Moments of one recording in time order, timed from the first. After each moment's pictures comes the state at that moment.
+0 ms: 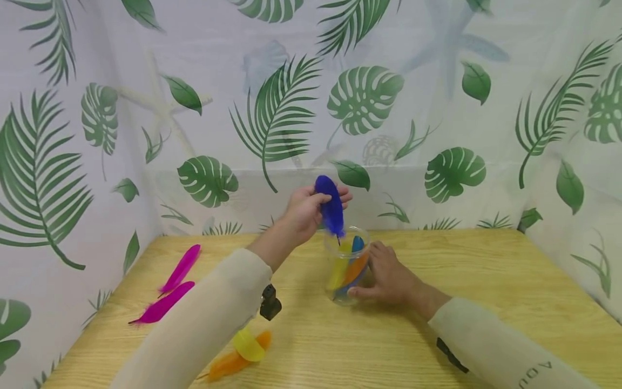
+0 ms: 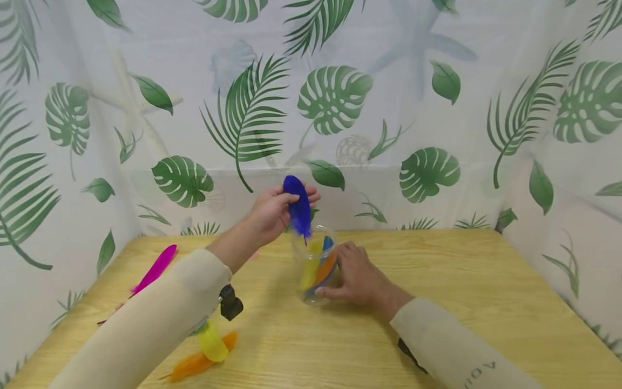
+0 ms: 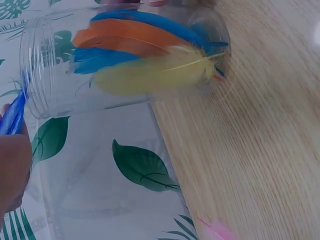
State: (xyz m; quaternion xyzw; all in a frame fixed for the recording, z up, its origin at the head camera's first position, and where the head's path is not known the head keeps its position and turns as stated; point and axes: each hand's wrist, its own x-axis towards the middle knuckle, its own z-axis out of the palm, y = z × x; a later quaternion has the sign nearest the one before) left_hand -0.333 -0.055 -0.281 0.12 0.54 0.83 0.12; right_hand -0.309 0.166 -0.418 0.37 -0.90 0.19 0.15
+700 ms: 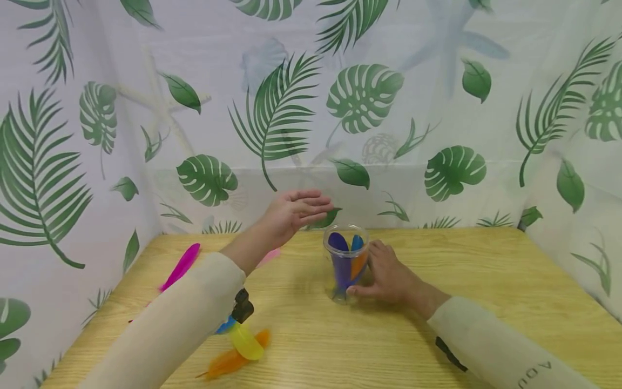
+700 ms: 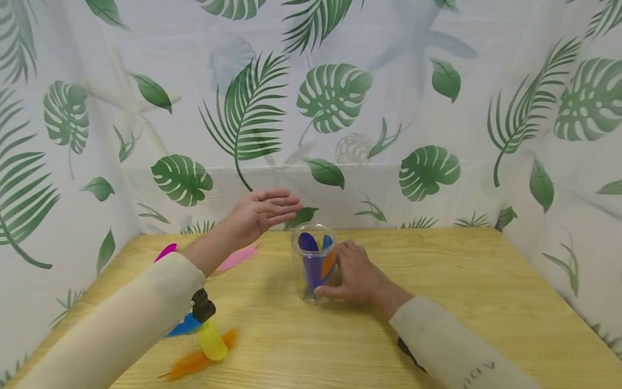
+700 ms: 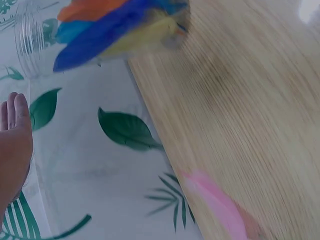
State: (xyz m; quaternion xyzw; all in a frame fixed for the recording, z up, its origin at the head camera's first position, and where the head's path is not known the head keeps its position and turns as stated) left_hand -0.323 -0.099 -0.285 0.17 0.57 0.79 0.15; right_hand -0.307 0.164 -0.415 0.36 -0.90 0.19 0.14
